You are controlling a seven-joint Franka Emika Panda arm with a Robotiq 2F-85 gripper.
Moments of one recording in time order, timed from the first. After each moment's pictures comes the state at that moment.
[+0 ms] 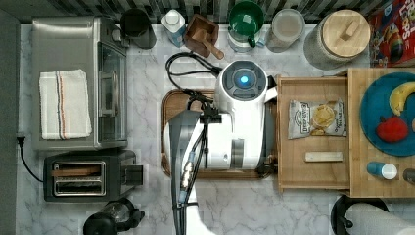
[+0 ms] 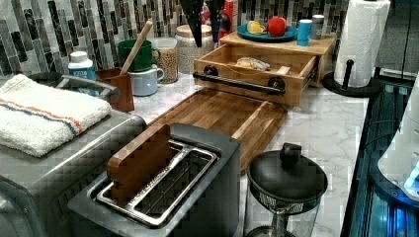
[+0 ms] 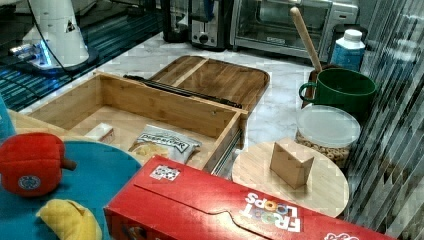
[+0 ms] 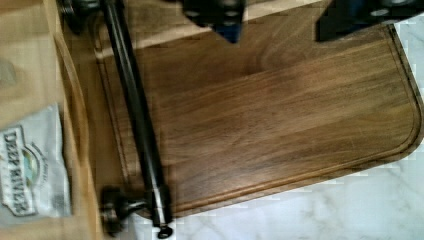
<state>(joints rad) -0.03 0.04 0.02 -2.03 0.01 0.40 -0.55</state>
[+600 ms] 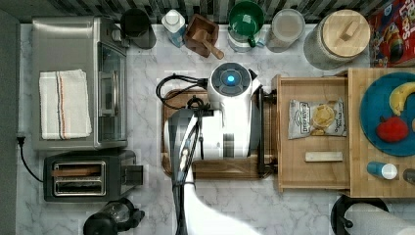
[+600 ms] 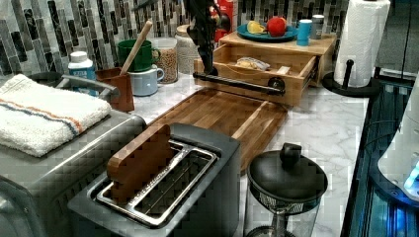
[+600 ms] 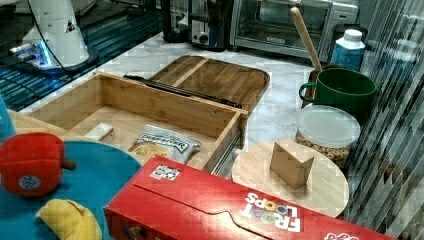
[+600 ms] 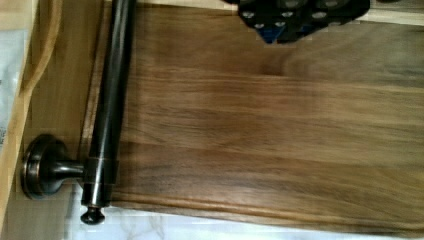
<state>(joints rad) -0.03 0.17 0.03 -2.05 -0.05 0.47 -0.85</state>
